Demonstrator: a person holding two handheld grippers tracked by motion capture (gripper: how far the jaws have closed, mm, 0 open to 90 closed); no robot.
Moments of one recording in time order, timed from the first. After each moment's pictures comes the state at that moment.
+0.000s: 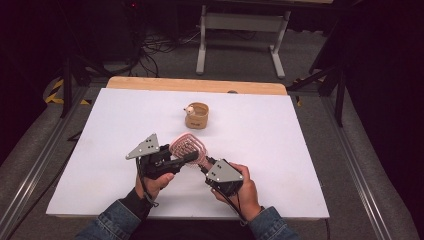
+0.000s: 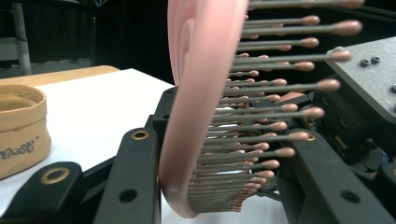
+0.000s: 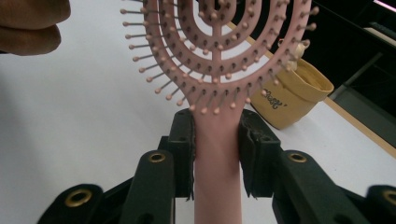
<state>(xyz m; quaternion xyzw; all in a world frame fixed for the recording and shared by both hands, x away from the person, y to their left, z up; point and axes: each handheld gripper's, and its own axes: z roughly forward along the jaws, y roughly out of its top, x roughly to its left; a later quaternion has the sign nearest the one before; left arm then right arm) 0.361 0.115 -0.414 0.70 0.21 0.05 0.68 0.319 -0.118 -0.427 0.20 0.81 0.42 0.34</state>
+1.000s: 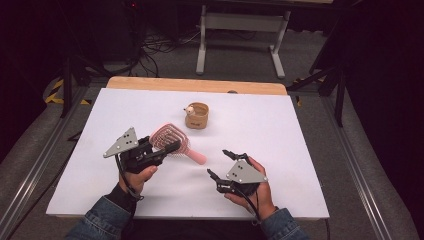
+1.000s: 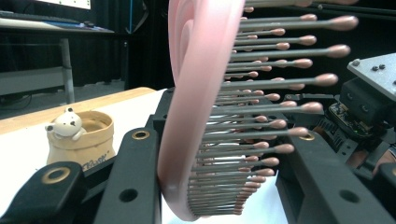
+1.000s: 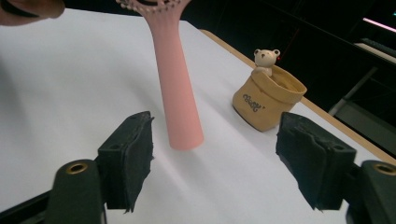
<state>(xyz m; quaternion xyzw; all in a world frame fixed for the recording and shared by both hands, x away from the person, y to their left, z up) 0.364 0.155 -0.400 0.69 0.22 0.12 0.68 0.317 -0.161 -0.423 0.20 0.79 0.47 0.34</state>
